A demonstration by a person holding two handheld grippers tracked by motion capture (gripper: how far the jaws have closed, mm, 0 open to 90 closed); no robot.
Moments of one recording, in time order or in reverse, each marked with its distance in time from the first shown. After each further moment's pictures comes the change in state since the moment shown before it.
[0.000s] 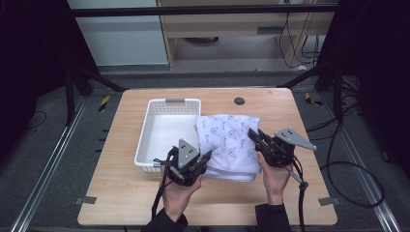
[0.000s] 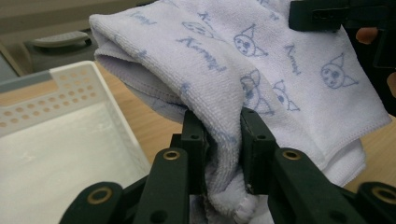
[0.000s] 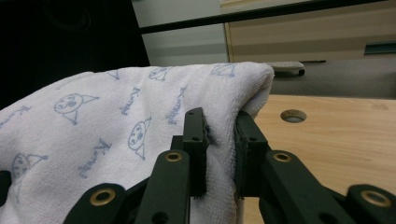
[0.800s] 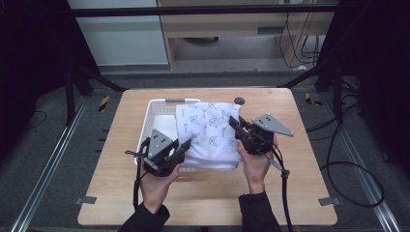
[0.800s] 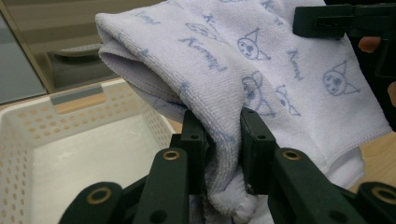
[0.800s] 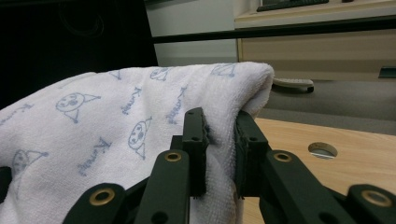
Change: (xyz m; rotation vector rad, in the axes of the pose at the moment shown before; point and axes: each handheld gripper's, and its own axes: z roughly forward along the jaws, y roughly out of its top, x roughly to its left) left arm 0.047 0.009 -0.027 -0.058 0.040 -0.043; right arm 0.046 0.030 0.034 -0.029 0.020 -0.058
